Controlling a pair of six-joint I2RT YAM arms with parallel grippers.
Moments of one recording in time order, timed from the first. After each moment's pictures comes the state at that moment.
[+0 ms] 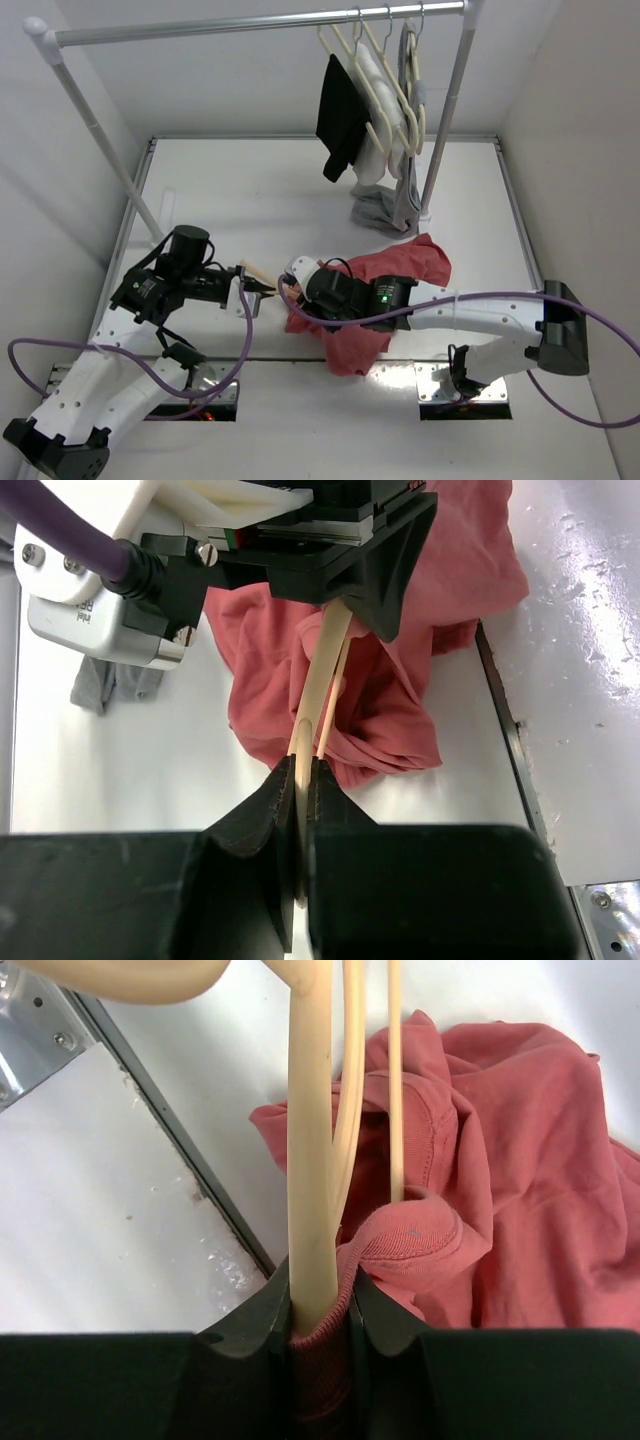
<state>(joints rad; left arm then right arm) -0.43 0.74 0.86 -0.89 0.91 1.16 1.26 1.37 1.00 -0.50 0.19 0.22</state>
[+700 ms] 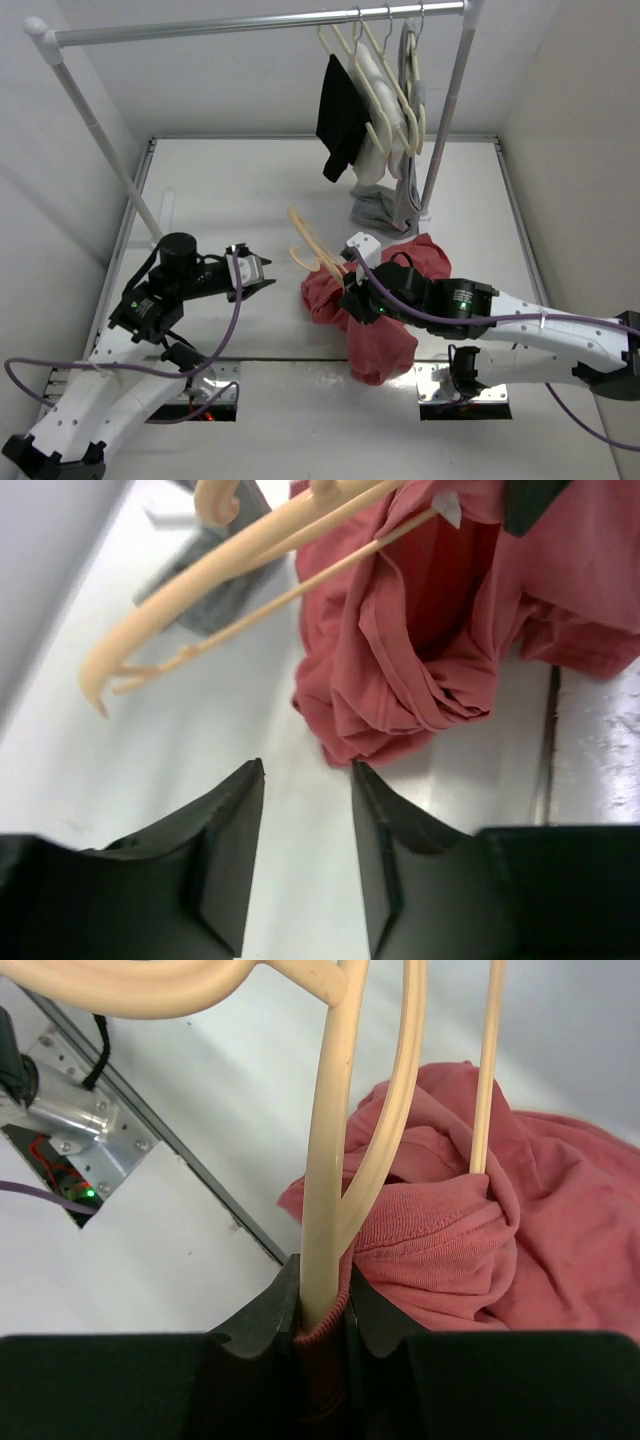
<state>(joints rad) -0.44 0.62 0.75 -0.51 0.69 0.61 1.25 0.99 0.93 -0.57 0.29 0.42</state>
